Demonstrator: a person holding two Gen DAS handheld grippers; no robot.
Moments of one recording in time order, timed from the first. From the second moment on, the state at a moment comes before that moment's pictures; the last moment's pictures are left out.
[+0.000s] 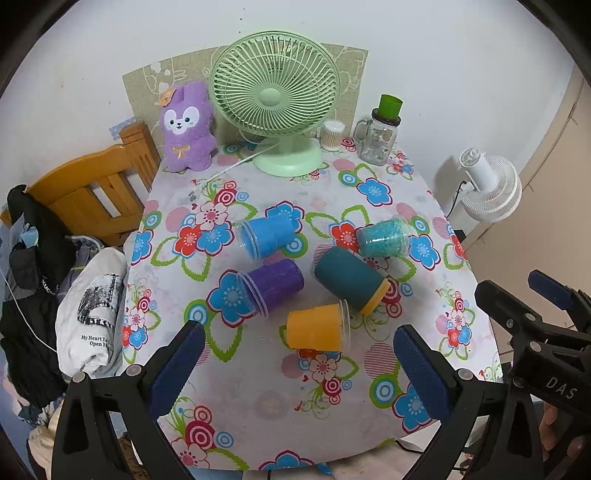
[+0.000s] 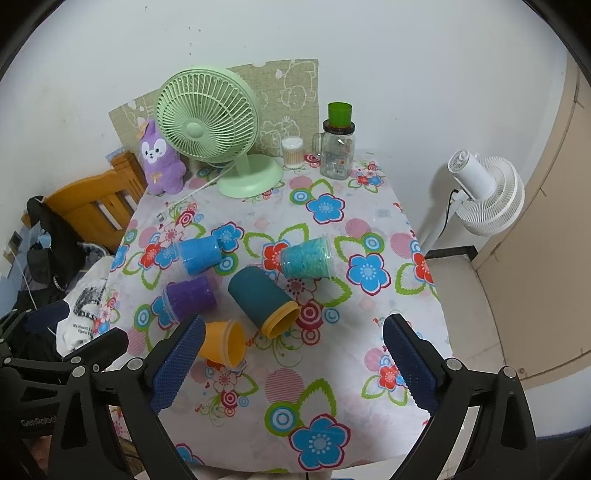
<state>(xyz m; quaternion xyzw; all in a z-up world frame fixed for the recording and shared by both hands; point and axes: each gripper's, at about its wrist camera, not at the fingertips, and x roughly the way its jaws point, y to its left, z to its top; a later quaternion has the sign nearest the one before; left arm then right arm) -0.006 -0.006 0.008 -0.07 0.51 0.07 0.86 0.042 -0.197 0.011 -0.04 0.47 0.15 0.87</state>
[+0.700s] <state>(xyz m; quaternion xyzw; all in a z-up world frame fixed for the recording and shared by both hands) 0.018 0.009 0.001 -0.04 0.52 0.03 0.85 0.057 -0.181 0.001 -0.04 0.49 0.13 0.86</state>
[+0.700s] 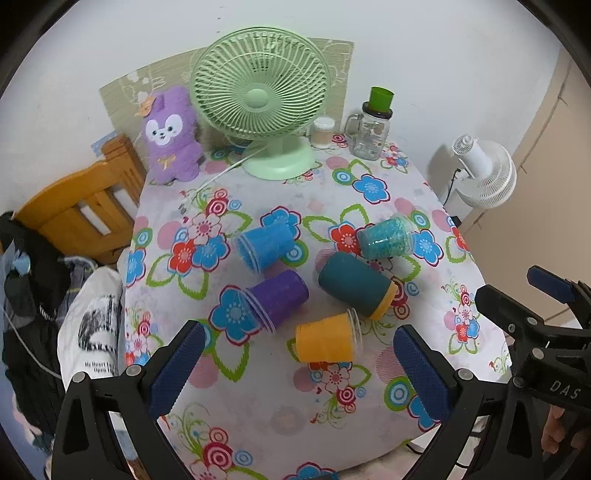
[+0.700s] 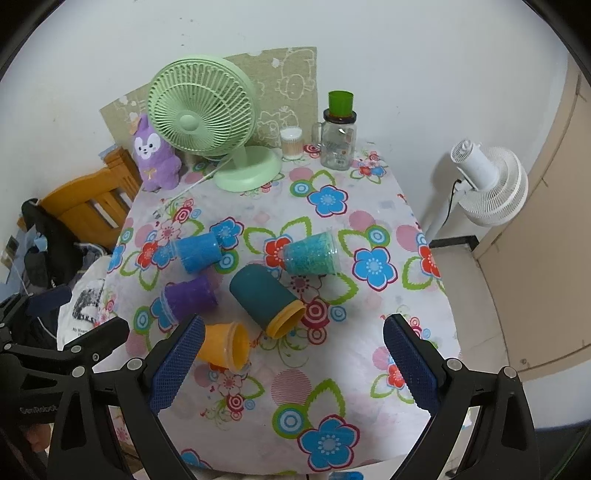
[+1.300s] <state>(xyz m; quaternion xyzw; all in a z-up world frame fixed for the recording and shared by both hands) 0.104 -0.017 -0.029 -0.03 0.54 -0.03 0.84 0.129 -0.215 -0.017 -0.01 0.50 0.08 0.86</state>
